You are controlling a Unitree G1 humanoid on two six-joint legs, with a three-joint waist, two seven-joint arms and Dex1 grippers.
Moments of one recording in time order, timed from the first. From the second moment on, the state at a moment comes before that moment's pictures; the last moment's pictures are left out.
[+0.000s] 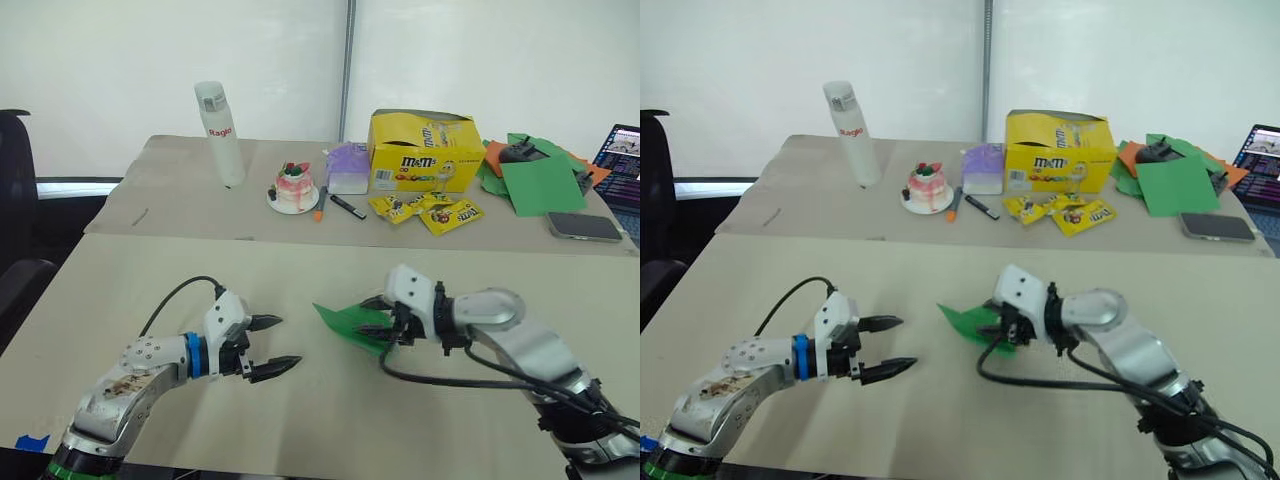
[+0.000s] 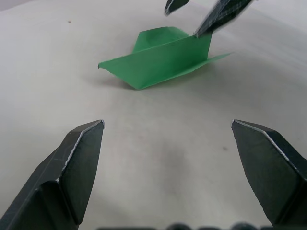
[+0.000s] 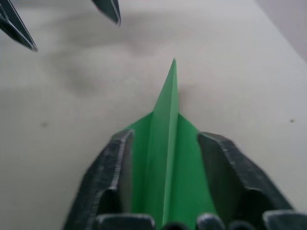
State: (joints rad) left arm 0.00 0.68 -0.06 -0.42 -0.46 0.54 -0.92; right arm -0.35 -0.69 0.33 -0.41 0.21 0.66 0.88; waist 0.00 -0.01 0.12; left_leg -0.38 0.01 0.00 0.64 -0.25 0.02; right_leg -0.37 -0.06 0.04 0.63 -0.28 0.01
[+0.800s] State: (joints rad) left arm -0.16 0.66 -0.16 -0.29 -0.41 0.53 -0.96; right arm -0.33 -0.70 0.07 -0.42 0.31 0.83 0.79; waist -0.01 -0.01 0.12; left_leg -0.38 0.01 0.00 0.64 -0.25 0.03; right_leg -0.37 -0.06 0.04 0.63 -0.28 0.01
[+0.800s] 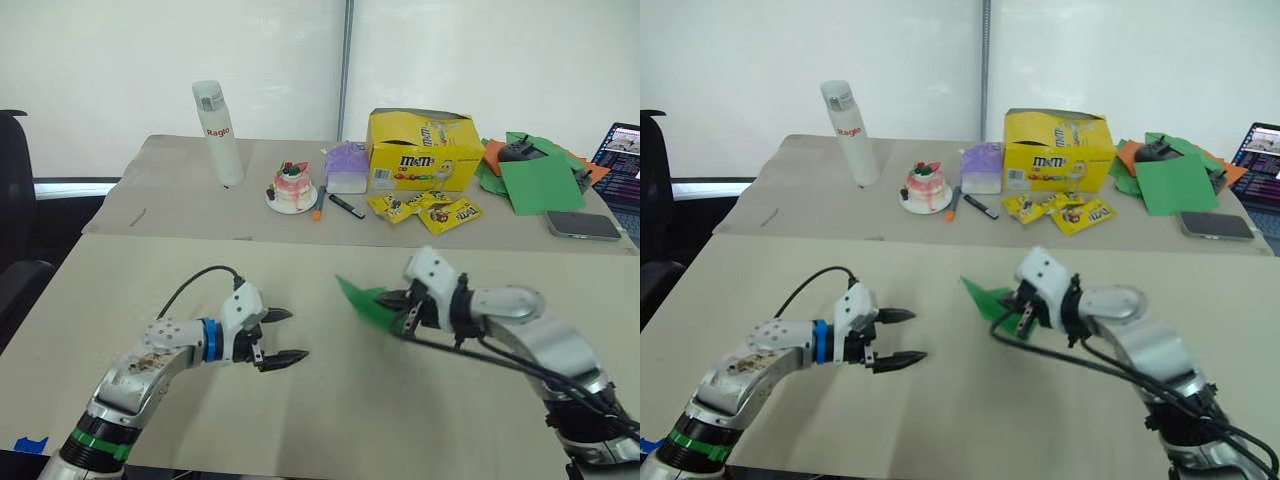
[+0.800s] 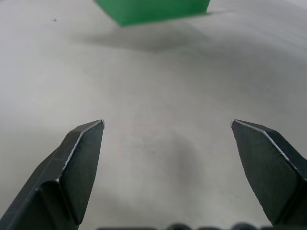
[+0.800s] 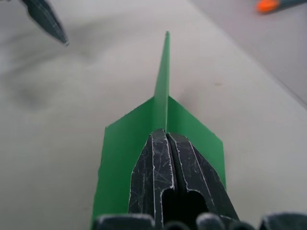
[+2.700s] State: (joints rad) left arm -0.12 0.57 -0.08 -0.24 -0.43 0.53 -0.90; right arm -0.12 -0.60 -0.20 -0.51 0.48 0.77 0.66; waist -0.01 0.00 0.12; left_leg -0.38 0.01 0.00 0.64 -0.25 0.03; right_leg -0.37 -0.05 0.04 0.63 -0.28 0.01
